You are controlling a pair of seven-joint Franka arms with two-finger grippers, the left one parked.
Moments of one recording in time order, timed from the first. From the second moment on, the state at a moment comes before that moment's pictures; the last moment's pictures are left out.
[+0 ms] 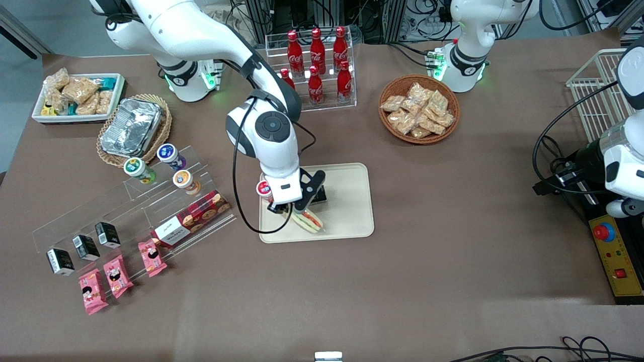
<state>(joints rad) 0.70 0.52 -0.03 -1.64 -0.15 2.26 -0.27</state>
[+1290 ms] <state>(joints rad) 0.72 0.53 -0.04 -1.61 -0.14 2.37 -0.10</state>
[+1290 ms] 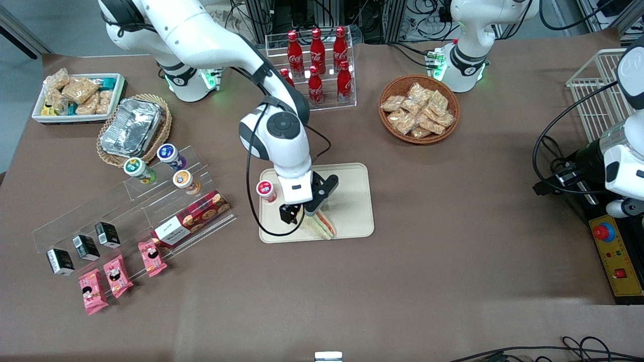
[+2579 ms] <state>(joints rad) 0.27 0.16 -0.11 -1.60 0.00 1.79 -0.07</state>
